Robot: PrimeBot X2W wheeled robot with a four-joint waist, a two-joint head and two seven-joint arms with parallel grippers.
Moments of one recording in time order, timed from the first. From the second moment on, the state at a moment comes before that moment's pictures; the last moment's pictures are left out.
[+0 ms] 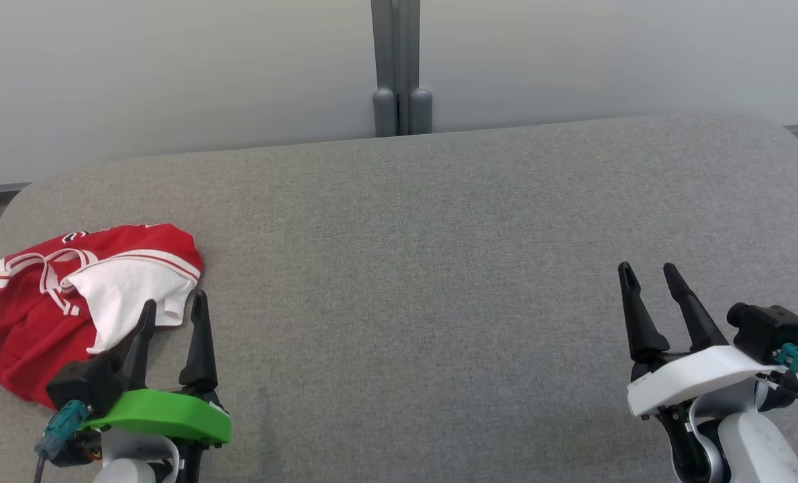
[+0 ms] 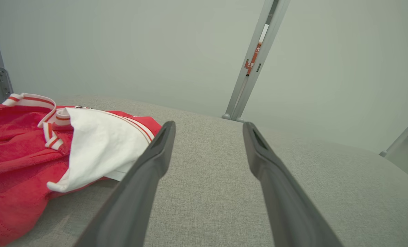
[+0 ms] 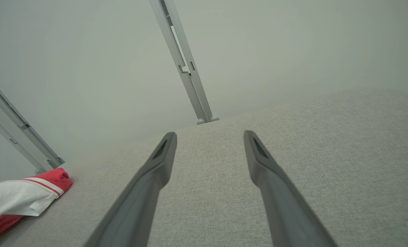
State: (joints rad) left arm -0.10 0.09 -0.03 0.23 -0.43 -0.10 -0.17; right arm -0.09 -0.12 0.05 0.16 0.44 0.13 -0.13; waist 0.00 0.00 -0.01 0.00
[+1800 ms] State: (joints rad) left arm -0.13 0.11 -0.06 0.31 -0.18 -0.08 -0.26; right arm -0.07 -0.12 0.08 0.11 0.19 0.13 -0.17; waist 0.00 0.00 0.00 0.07
